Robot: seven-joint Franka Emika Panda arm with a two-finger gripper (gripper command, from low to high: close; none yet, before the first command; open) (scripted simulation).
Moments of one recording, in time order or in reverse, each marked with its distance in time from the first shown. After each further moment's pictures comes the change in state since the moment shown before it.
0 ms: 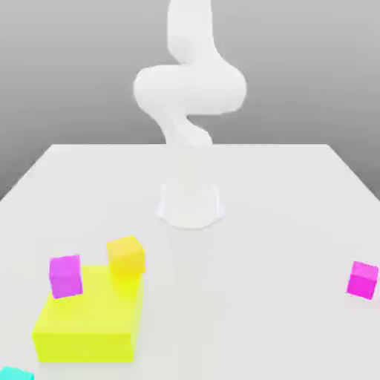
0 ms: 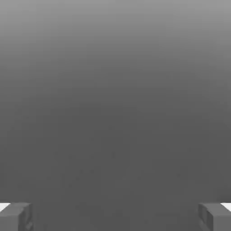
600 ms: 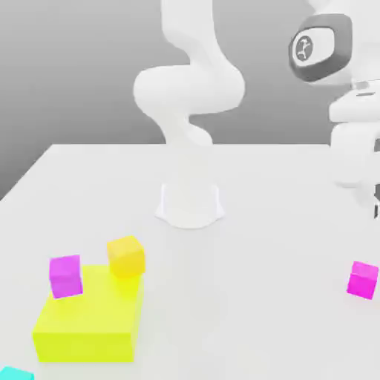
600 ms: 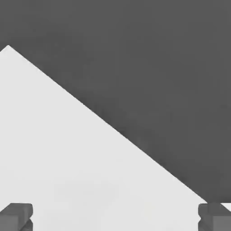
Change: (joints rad) arm 0.268 0.658 0.310 -0.170 -0.110 0.298 -0.067
